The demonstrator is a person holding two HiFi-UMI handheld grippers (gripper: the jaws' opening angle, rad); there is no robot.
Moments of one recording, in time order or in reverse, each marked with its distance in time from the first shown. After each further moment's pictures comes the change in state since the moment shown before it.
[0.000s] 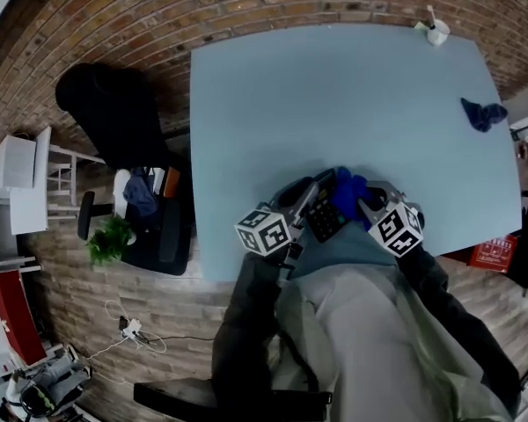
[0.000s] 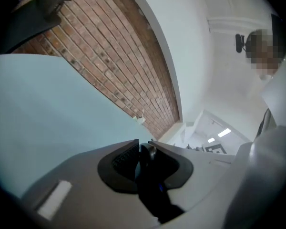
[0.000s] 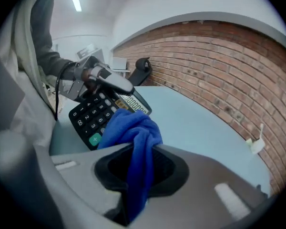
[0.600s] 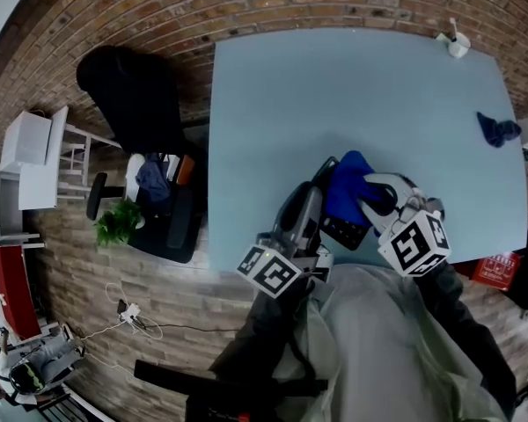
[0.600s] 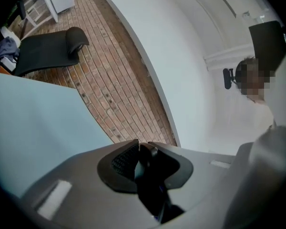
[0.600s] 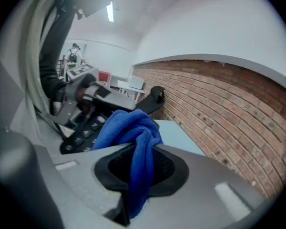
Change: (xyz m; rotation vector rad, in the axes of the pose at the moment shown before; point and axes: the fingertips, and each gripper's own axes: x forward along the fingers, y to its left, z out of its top) left arm -0.073 -0.090 0.089 -0.143 -0.470 0.083; right arm -0.084 0.008 0.157 -0.266 -0.189 0.046
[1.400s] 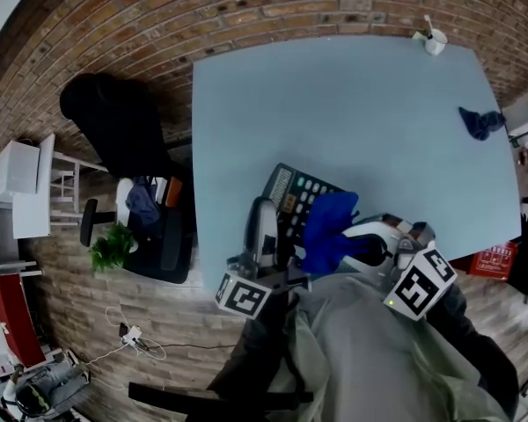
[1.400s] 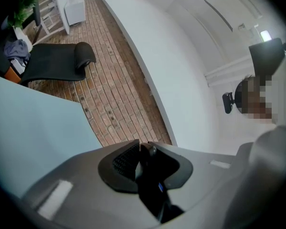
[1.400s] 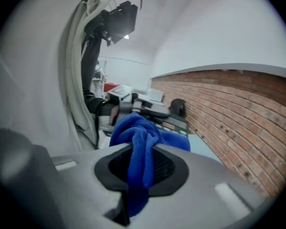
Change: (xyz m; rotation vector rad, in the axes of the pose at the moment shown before) left arm -0.016 0.005 0.050 -0.042 -0.213 0.021; right arm -0.050 0.060 0.029 -0.050 -0.143 0.237
